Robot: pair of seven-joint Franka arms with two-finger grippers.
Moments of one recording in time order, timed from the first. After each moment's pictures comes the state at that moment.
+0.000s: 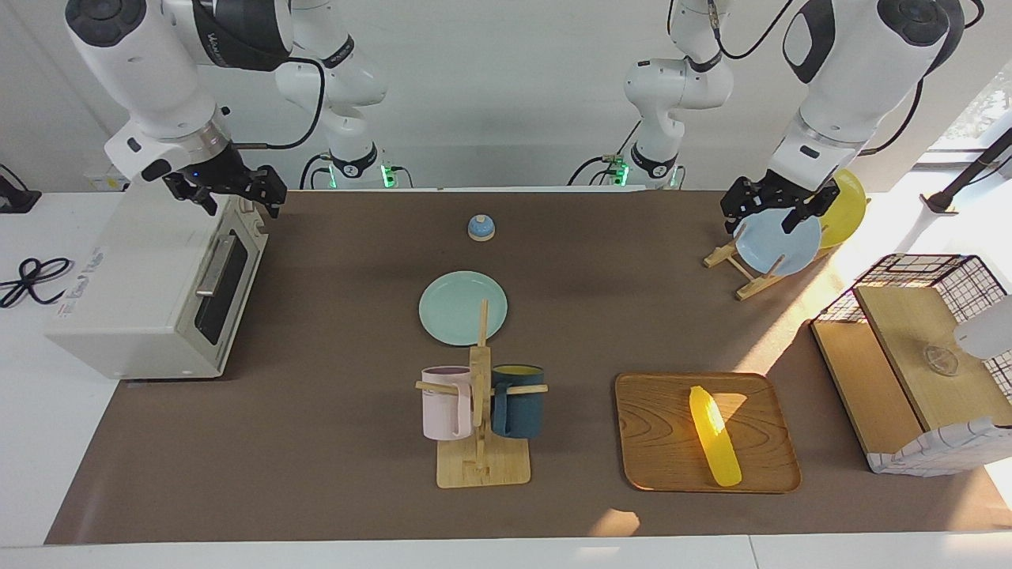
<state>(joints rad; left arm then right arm) -0.16 0.00 0.01 -1.62 -0.01 1.59 -0.06 -0.05 0.01 0.04 -1.60 -0.08 1.43 0.01</state>
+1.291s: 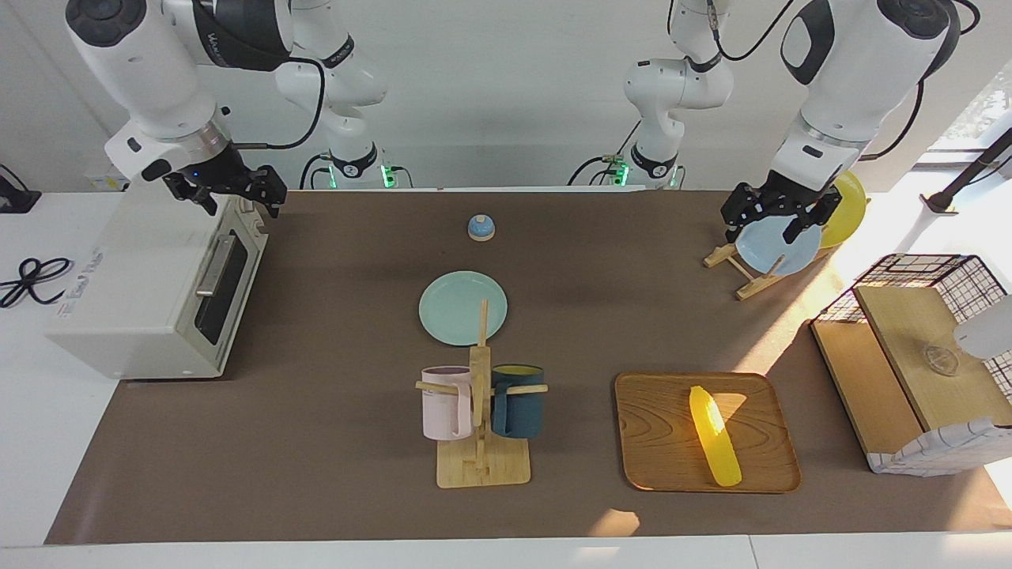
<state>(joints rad) -0.16 0.02 0.01 -1.63 -0.03 1.69 -0.06 -0.05 0.01 0.04 -1.60 -0.08 1.43 0.01</state>
